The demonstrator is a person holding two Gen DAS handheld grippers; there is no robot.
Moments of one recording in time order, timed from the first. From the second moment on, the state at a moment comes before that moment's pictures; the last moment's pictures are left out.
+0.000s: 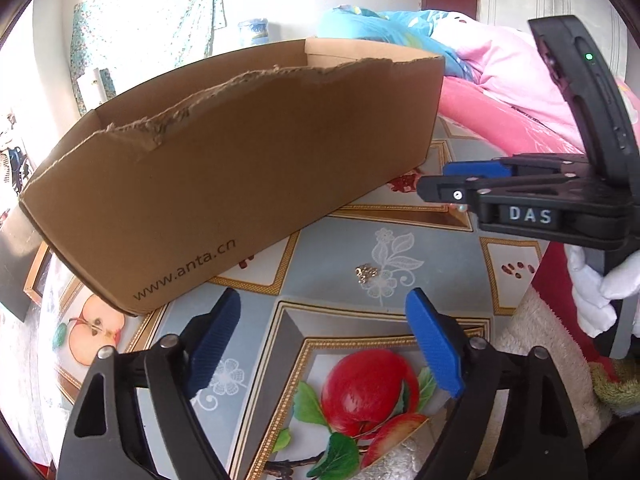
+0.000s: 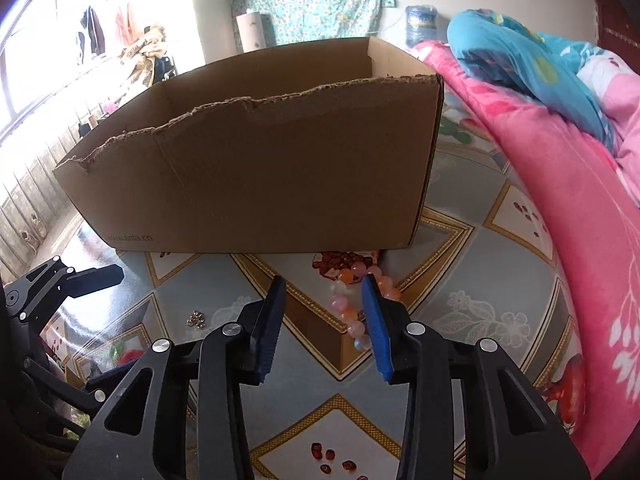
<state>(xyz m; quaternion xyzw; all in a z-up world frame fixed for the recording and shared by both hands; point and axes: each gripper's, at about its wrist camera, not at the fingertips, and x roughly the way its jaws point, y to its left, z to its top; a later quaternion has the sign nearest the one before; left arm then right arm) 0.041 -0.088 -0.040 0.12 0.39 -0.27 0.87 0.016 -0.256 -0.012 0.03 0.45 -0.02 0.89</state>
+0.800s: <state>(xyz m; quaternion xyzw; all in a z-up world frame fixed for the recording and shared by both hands) 0.057 -0.123 -0.046 0.16 0.40 -0.31 0.85 0.031 -0.276 -0.026 0.06 0.47 -0.03 0.88</state>
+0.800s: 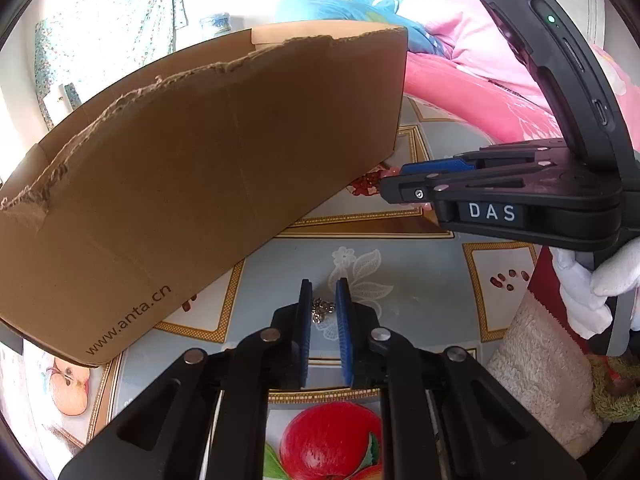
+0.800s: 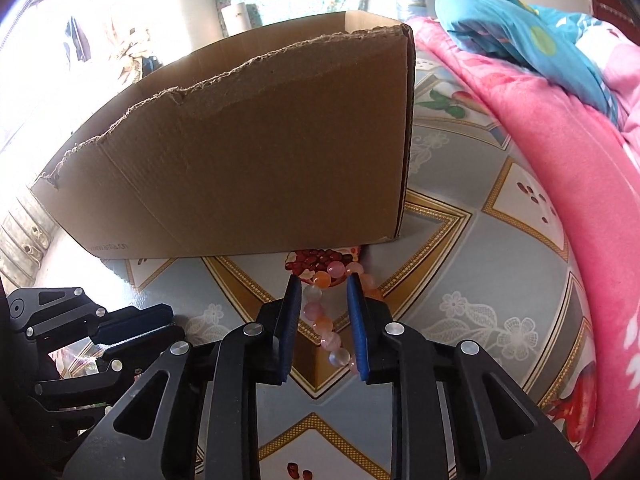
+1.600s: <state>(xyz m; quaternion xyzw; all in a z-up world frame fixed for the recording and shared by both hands) 0.065 -0.141 -0.041 0.17 0.45 -0.26 0.84 0.045 -0.272 -0.027 0.04 0.49 -0.03 0.87</state>
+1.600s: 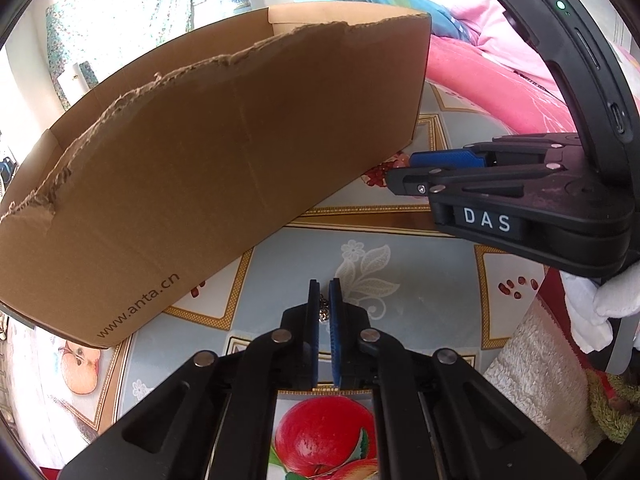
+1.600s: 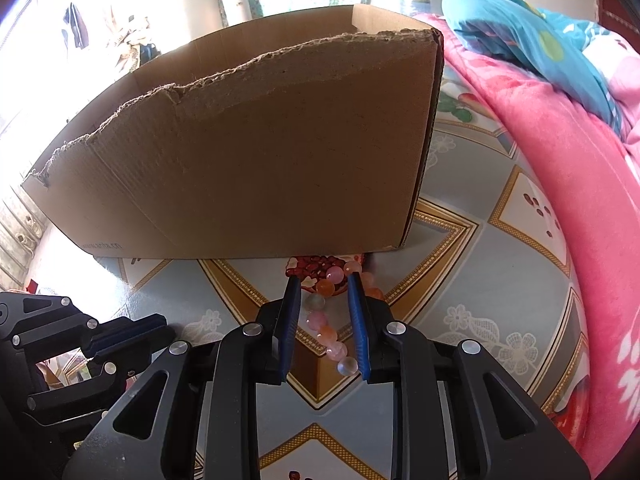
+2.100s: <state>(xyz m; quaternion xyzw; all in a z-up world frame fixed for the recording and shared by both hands) 0.065 -0.144 -0.042 0.17 0.45 -0.26 0.84 0.069 -0.257 -0.025 0.01 0.50 -0.02 0.87</state>
